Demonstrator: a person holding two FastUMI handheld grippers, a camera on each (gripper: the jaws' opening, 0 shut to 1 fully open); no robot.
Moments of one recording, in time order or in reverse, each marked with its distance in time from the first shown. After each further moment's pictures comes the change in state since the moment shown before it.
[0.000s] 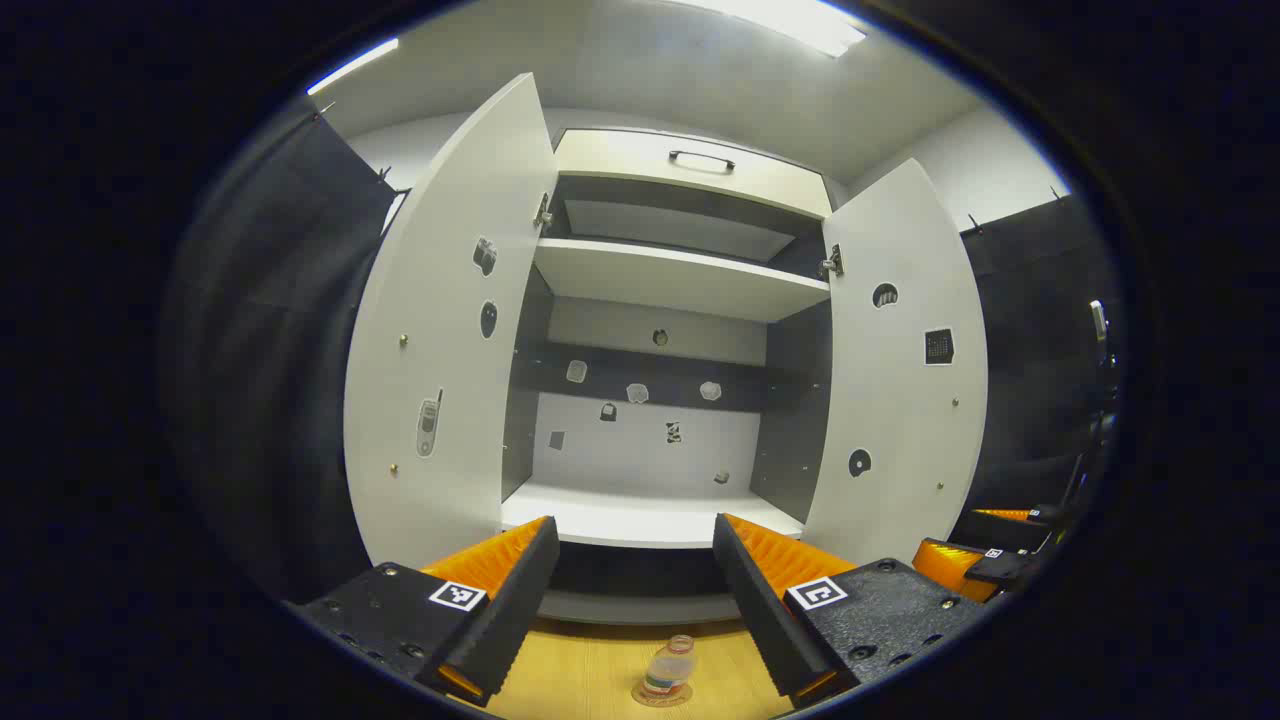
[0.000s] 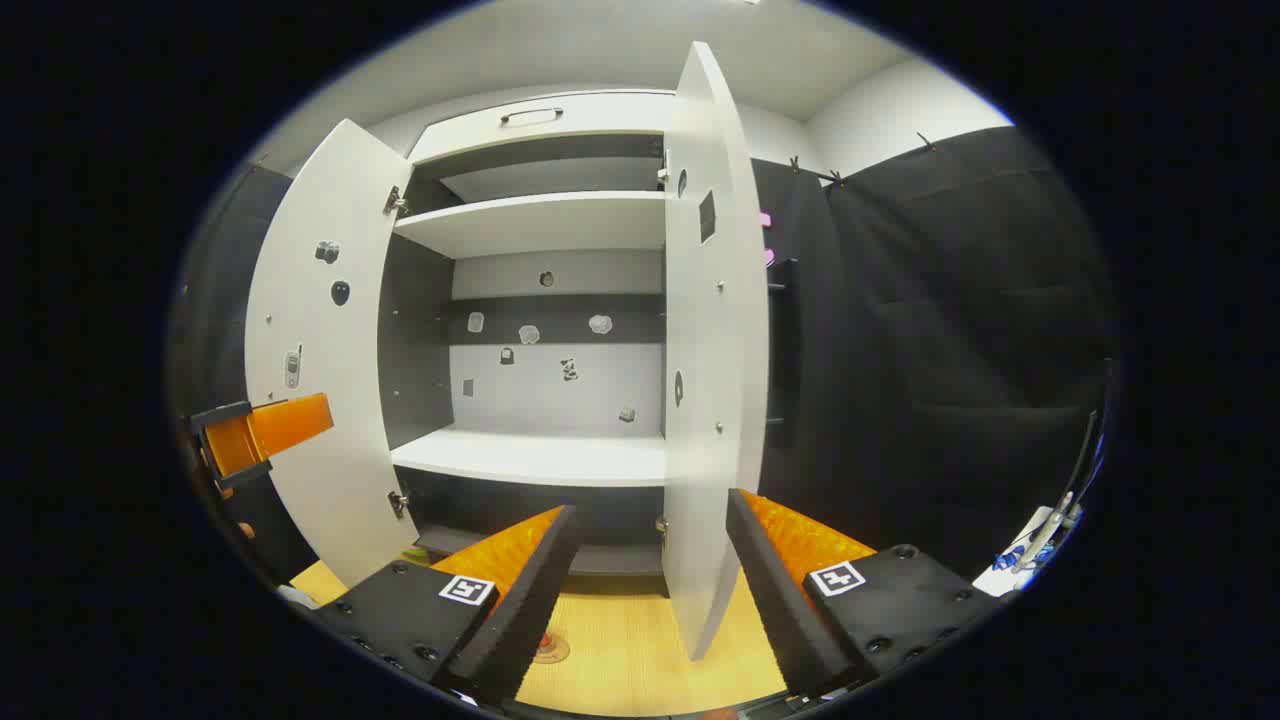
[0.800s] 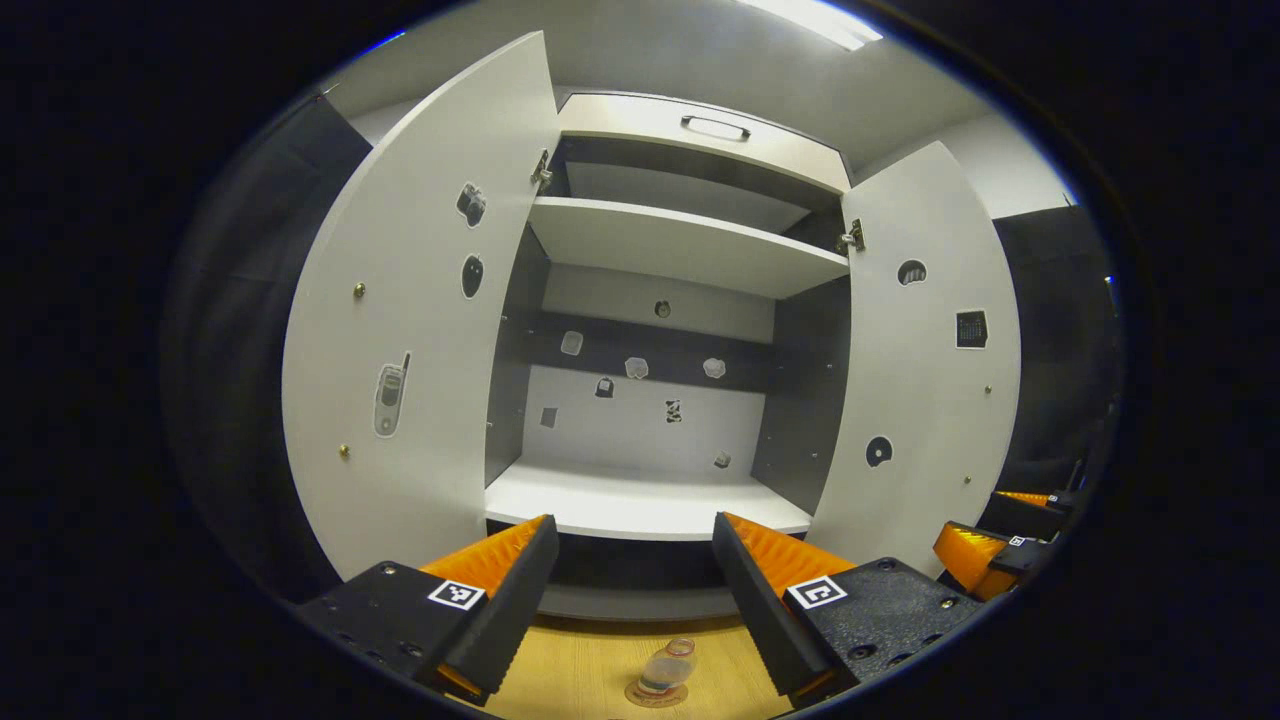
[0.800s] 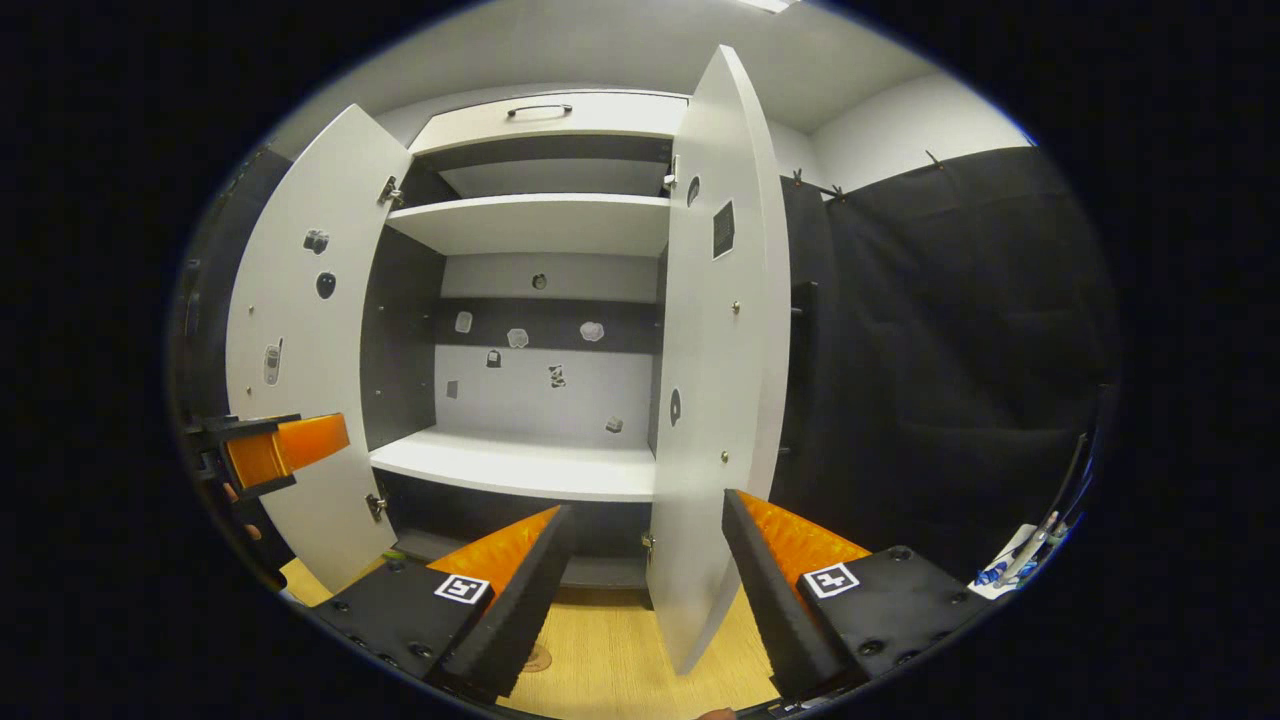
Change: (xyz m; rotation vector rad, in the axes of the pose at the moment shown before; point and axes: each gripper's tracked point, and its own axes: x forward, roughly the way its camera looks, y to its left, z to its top) left arm 0.033 -0.008 -0.022 -0.012 0.059 0.019; right arm 0.019 -0.003 0.011 -0.058 -0.019 0.009
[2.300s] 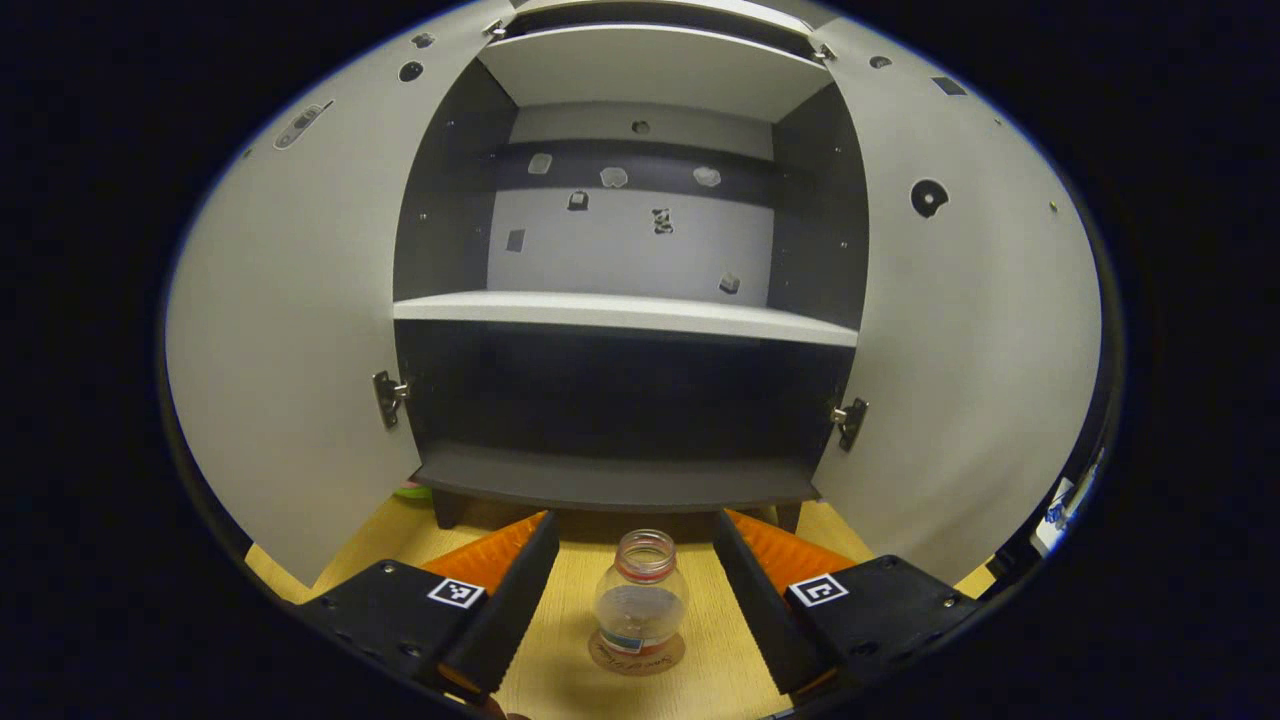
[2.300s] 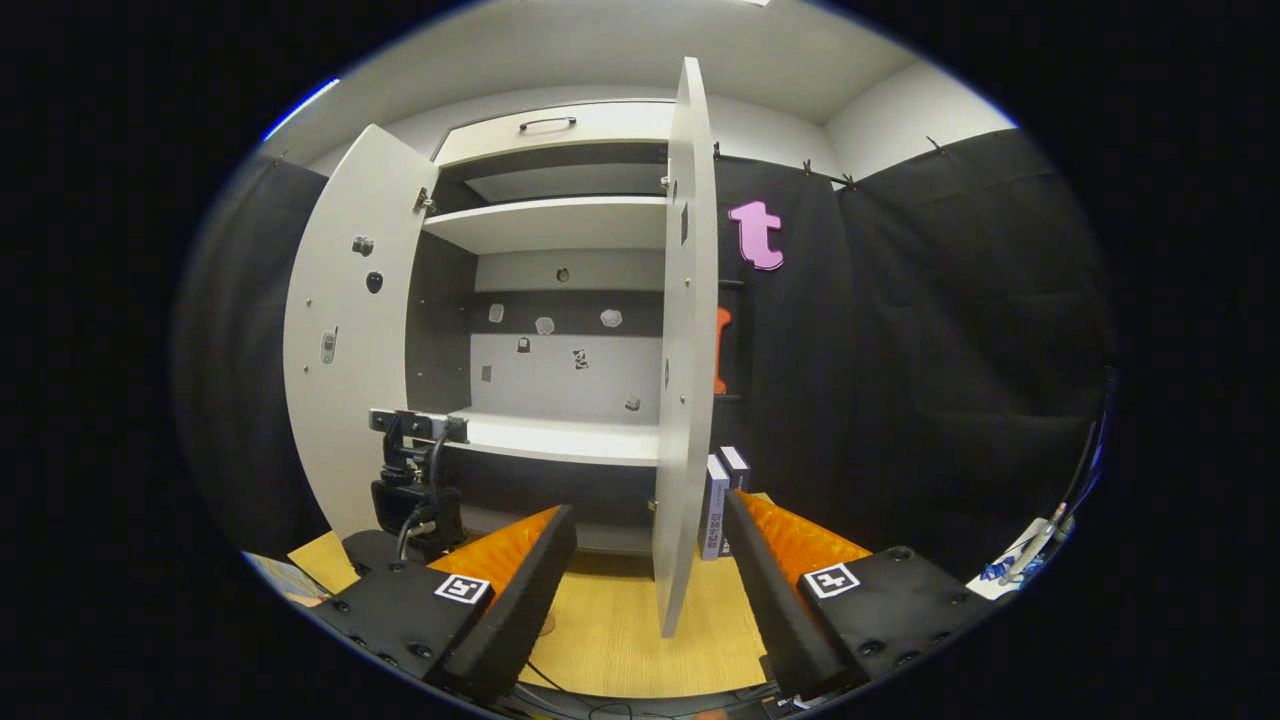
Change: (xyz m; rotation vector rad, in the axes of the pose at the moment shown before) left arm 0.066 -0.044 -0.267 0.055 0.343 0.031; right arm -0.072 -0.036 -0.028 0.017 0.032 0.073
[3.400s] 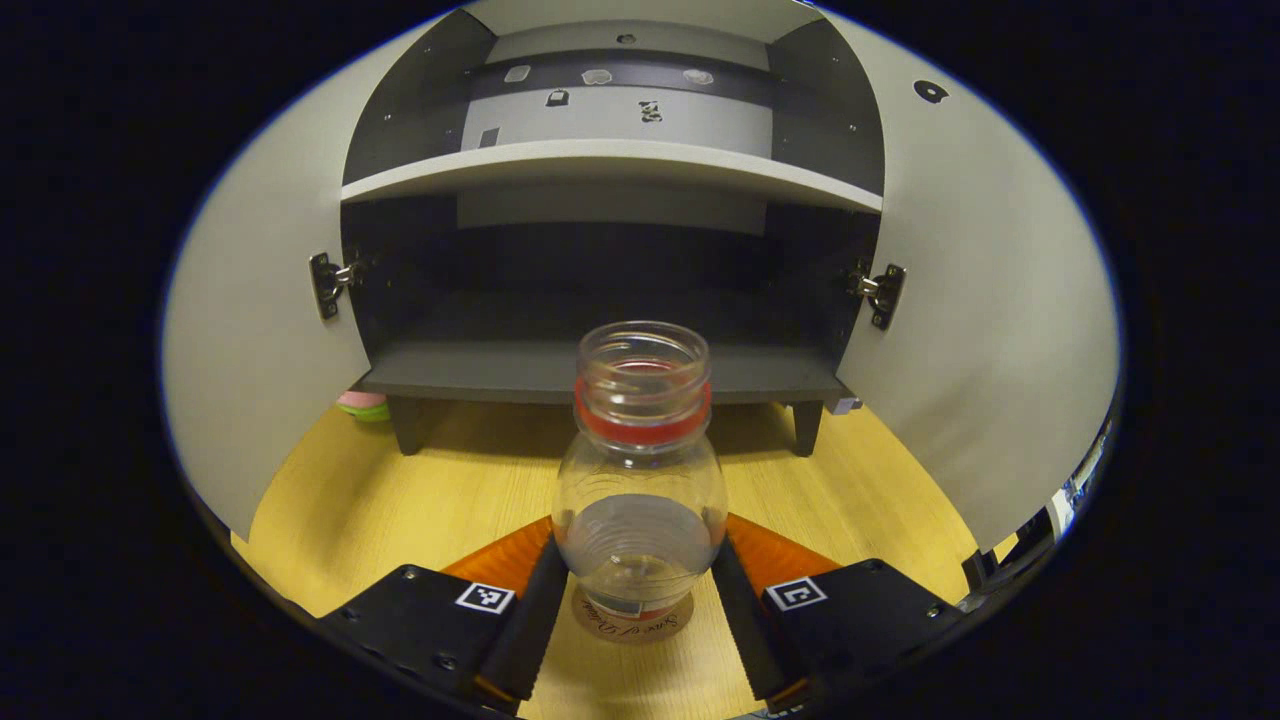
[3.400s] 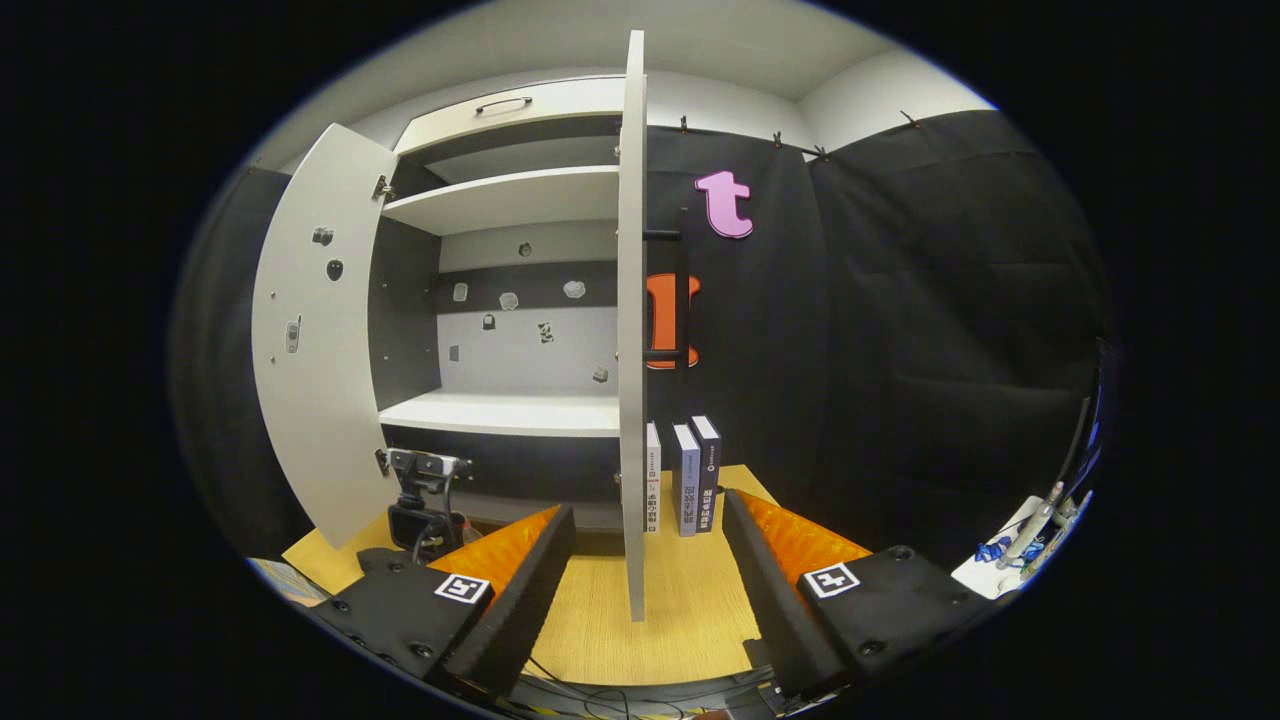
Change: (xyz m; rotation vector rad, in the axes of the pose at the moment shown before) left arm 0.027 -0.010 -0.080 0.022 0.209 -0.036; right arm 0.010 -0.038 -0.023 0.040 0.070 -0.059
